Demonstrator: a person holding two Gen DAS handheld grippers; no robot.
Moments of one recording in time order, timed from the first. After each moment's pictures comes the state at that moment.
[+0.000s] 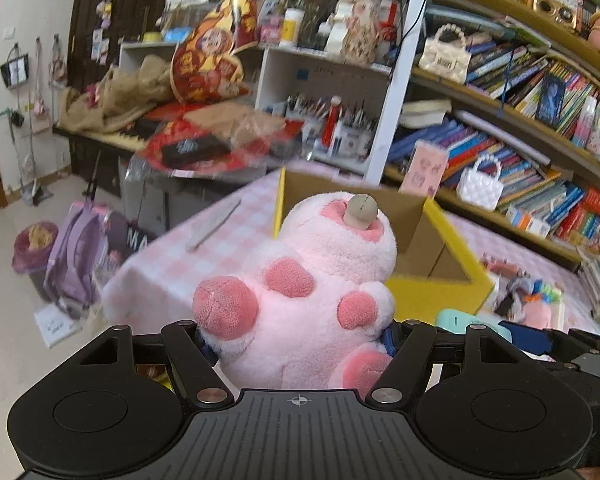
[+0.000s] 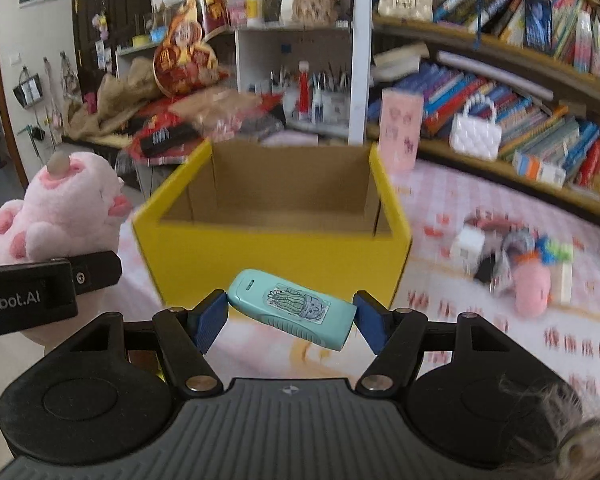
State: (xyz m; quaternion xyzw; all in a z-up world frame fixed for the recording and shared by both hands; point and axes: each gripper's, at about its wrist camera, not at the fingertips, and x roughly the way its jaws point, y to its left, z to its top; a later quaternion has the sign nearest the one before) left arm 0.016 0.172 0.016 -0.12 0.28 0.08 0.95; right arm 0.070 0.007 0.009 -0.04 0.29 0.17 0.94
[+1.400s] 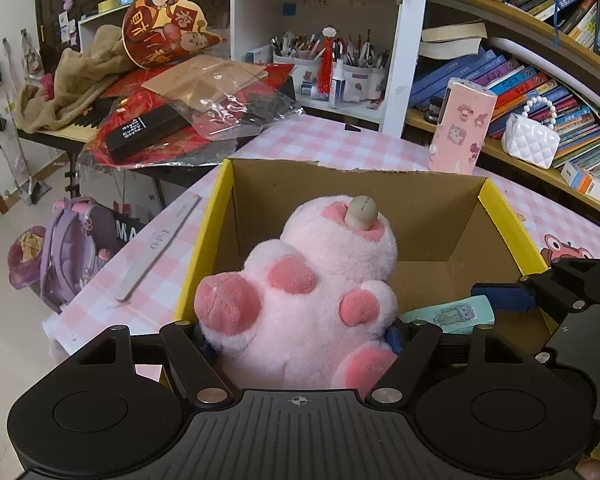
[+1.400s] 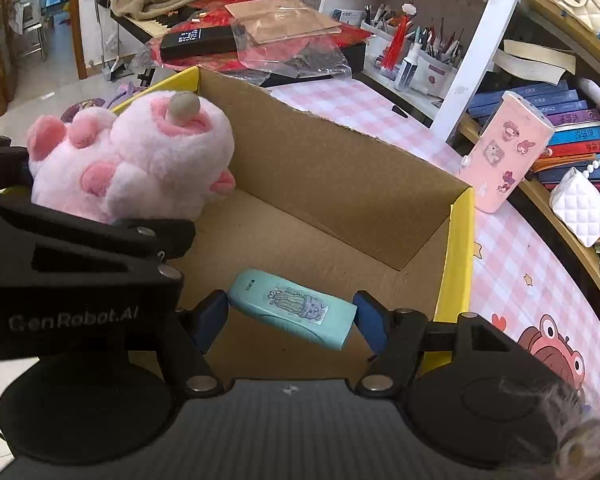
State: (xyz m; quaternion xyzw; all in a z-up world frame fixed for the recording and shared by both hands) left arm 0.205 0.156 -0.024 -0.07 0.38 0.10 0.92; right arm 0.269 0.054 -0.032 -0.22 0.38 0.27 0.85
